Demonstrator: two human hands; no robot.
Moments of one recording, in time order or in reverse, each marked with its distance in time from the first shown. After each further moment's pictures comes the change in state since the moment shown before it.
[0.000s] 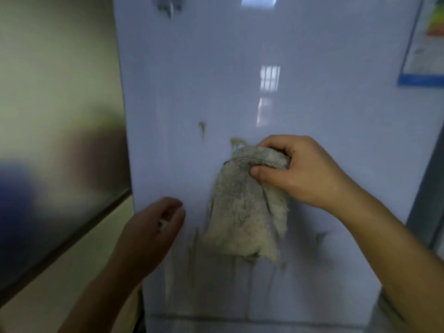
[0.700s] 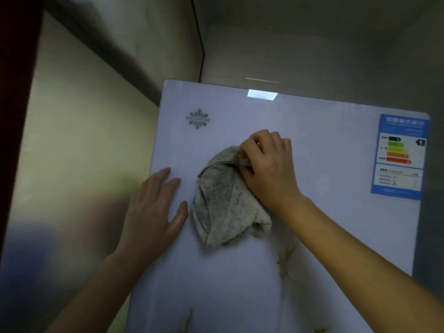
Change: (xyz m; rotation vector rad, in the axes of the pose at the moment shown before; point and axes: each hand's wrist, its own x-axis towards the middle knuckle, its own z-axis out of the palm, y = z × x) left_hand 0.110 0.036 -0.056 0.414 0.456 0.313; right_hand 0.135 -0.034 -0.011 -0.739 0.704 -0.697
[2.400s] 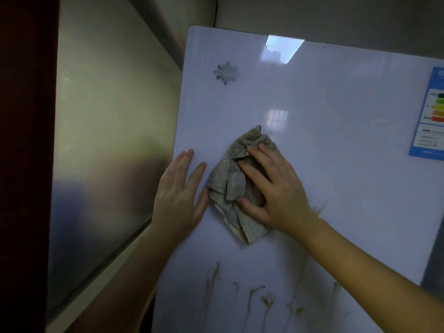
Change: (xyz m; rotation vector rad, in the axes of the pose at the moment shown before) left_hand -0.047 -0.020 0.039 0.008 0.186 0.147; right_hand -0.103 -0.050 0.012 0.175 -0.270 -0.072
